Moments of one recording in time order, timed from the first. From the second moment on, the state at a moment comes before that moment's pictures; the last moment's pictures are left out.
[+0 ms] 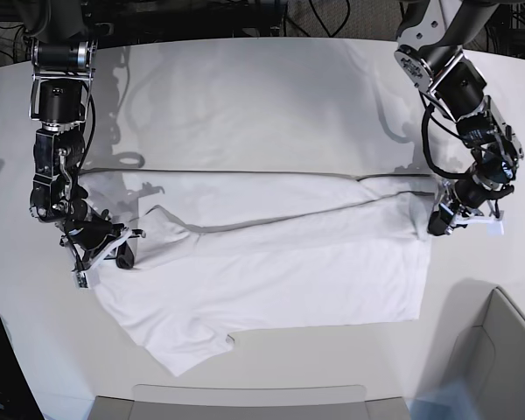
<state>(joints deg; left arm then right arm) -19.0 -12.4 -48.2 56.6 -42.9 -21.1 59.6 20.2 19.6 2.9 63.7 26.3 24.9 -34.2</state>
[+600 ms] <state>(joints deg) -17.7 -13.6 -52.5 62.7 -43.4 -21.0 61.0 14.9 21.7 5.0 82.1 27.0 24.9 -34.1</state>
